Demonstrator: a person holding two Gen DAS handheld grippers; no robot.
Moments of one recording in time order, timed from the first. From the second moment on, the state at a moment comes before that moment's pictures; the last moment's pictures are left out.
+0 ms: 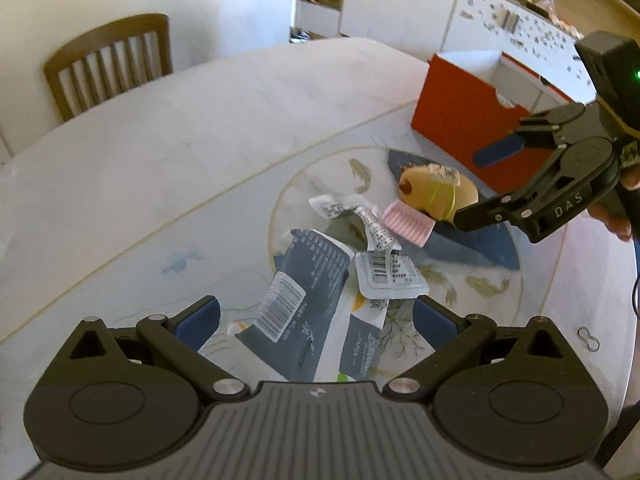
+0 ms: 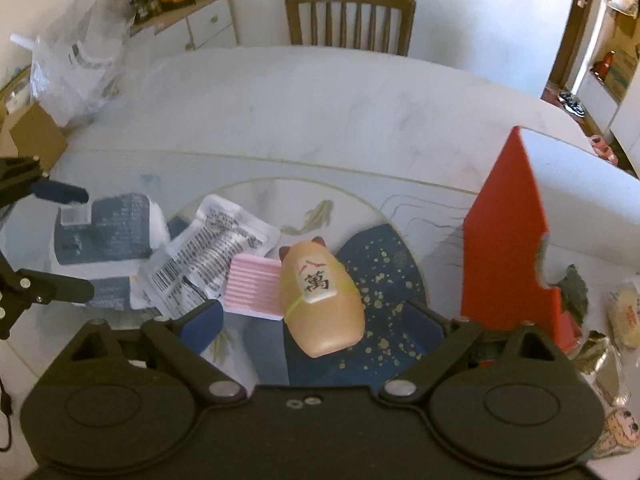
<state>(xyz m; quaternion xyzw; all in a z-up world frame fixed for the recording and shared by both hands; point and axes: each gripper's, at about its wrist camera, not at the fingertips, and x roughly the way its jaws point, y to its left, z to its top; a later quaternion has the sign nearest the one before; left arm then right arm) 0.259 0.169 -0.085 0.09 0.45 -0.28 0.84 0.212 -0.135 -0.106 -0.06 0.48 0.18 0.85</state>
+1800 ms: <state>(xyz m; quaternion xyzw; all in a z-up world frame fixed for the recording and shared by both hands) 0.244 0.203 -0.095 -0.02 0.46 -0.21 0.86 0.210 -0.149 -0.106 -0.03 0.48 0.19 0.85</state>
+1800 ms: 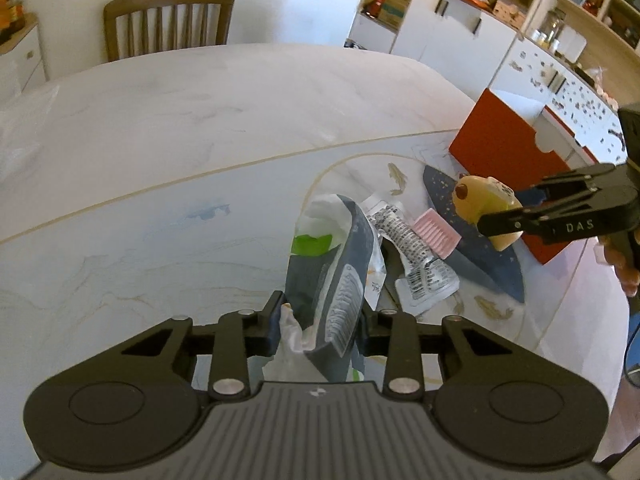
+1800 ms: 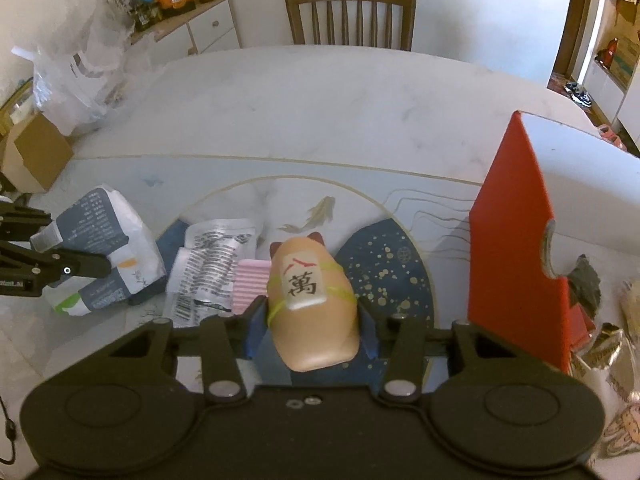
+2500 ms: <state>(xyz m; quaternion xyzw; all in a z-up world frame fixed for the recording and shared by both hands) 0.199 0.164 -0.035 -0.04 0.43 -0.19 0.88 0.151 -0.186 -0.063 0.01 0.45 0.15 0.88</state>
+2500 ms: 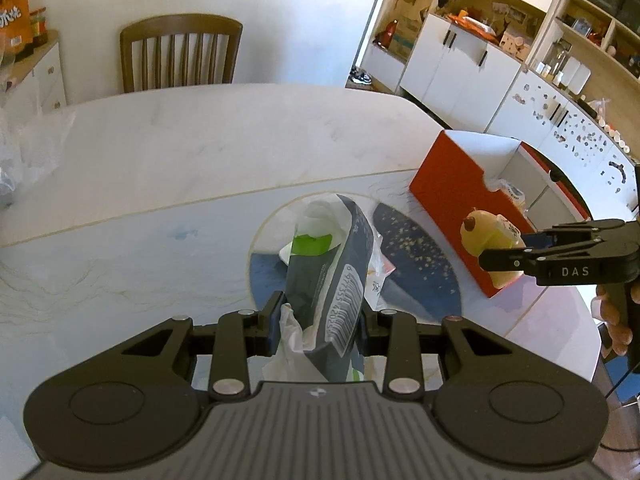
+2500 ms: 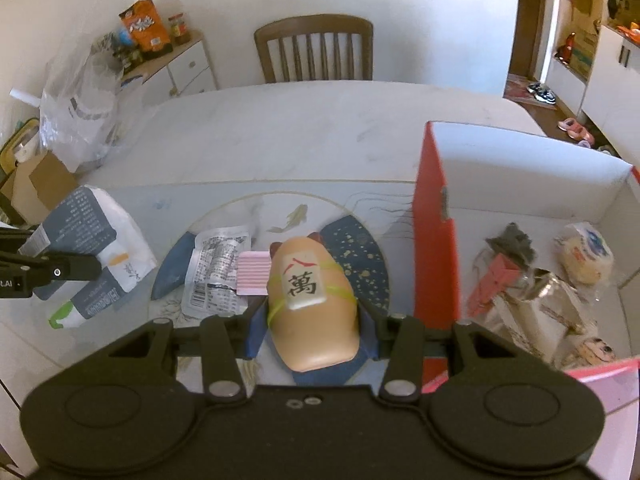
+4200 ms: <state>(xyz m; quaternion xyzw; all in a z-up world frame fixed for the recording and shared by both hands) 0.239 -0.104 0.023 -0.02 0.41 -0.19 0.89 0.144 -0.401 -0.029 0.06 0.39 0.06 0.92</state>
